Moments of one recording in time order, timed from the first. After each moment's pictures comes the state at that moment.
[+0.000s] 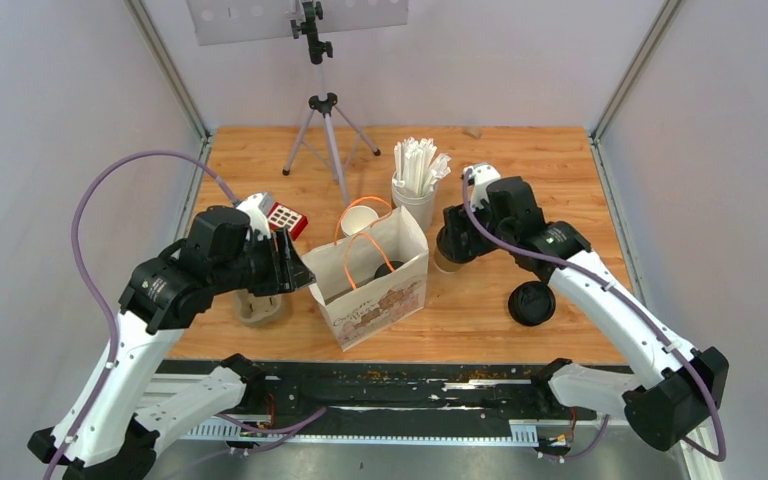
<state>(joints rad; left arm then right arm) -0.56 0.85 1.30 -1.19 0.12 -0.65 0.52 1.16 1.11 -0.62 -0.04 0.12</state>
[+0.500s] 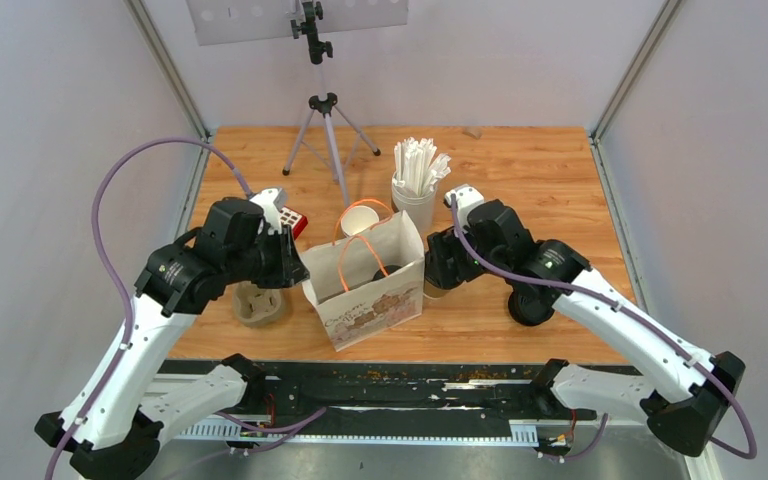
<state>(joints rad) -0.56 0.91 1.30 -1.19 0.08 -0.53 0.77 1.11 1.11 -0.71 0.05 0.23</state>
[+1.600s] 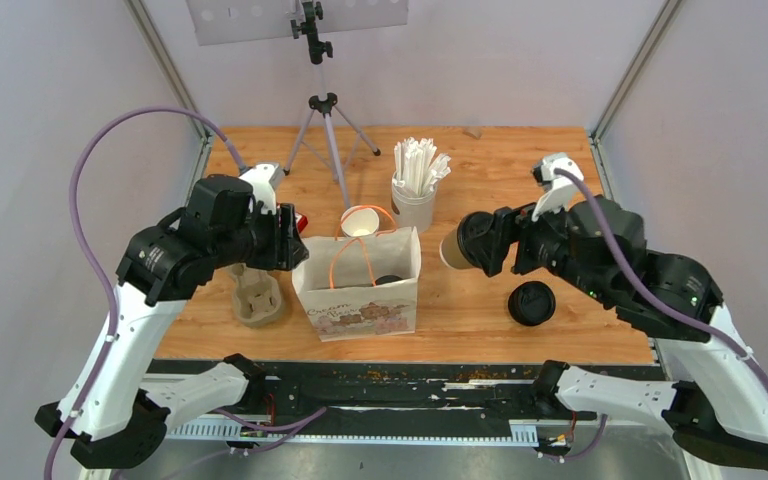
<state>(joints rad) -0.56 1.01 1.54 -1.25 0.01 -0.39 0.95 0.95 1.56 -1.07 0.31 0.39</state>
